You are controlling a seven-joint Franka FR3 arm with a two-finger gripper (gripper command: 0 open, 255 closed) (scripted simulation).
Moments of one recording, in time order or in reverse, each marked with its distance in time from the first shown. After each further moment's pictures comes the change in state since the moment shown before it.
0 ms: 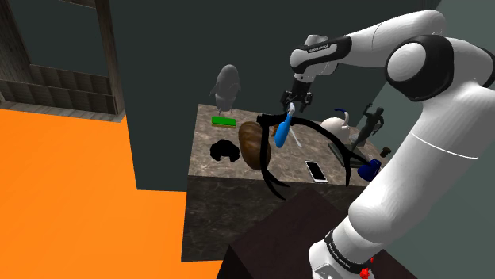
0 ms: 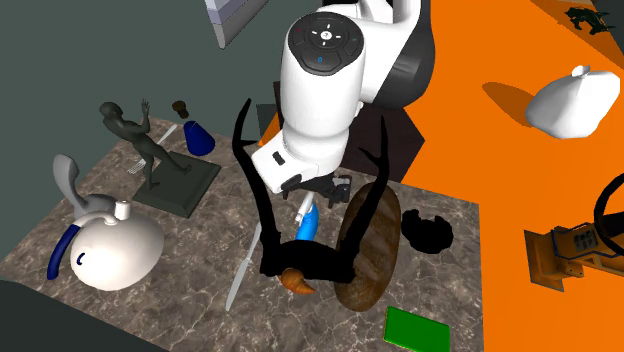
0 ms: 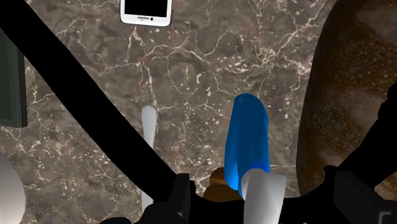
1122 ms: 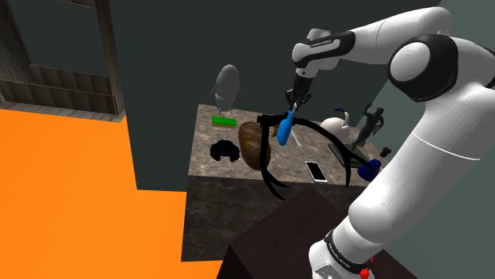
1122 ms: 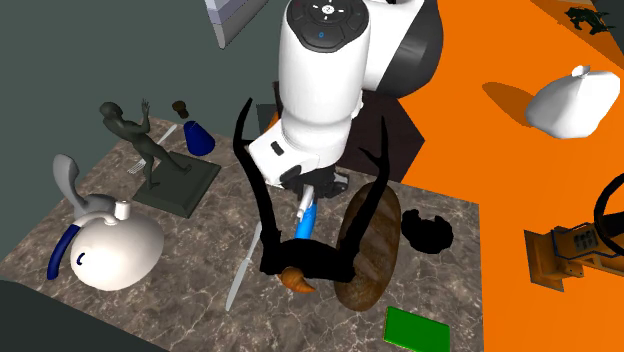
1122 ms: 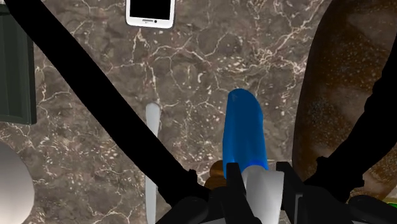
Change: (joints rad) arm 0.002 -0.016 0.000 0.034 -0.004 -0.049 0.001
